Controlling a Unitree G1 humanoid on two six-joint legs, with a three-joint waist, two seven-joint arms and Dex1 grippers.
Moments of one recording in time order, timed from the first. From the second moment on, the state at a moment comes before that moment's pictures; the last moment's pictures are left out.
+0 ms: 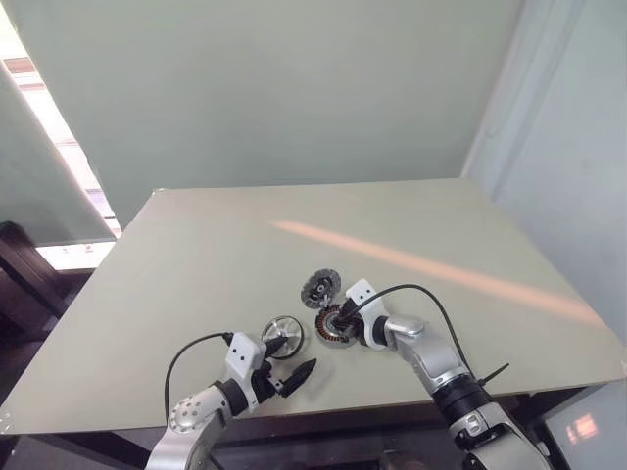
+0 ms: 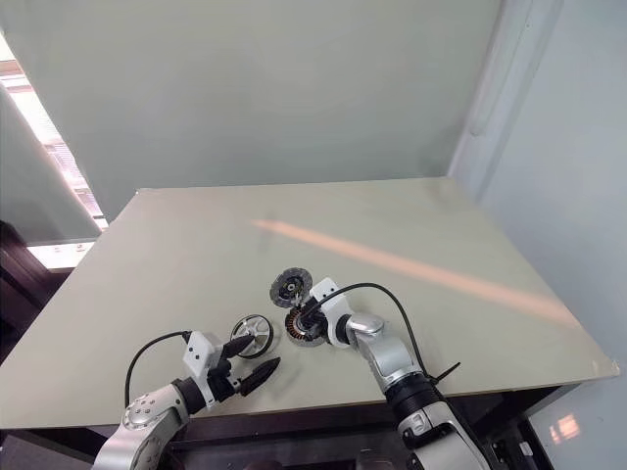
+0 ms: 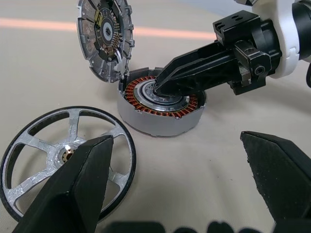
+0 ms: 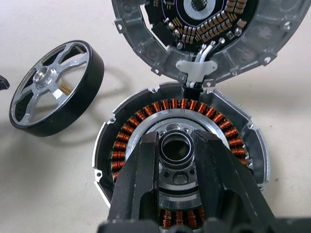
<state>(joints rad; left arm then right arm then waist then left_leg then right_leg) 0.18 0.35 -0.05 -0.05 -0.33 0.12 -0.72 -0.45 -0.06 0.30 0.41 0.05 0.37 0.56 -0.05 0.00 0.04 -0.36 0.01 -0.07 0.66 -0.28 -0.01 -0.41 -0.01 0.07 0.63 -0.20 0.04</state>
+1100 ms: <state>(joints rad) 0.18 0.35 -0.05 -0.05 -0.33 0.11 -0.71 -0.46 -0.04 0.30 0.47 0.03 0.32 0.60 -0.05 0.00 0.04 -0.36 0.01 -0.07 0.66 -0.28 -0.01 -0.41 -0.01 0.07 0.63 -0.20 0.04</state>
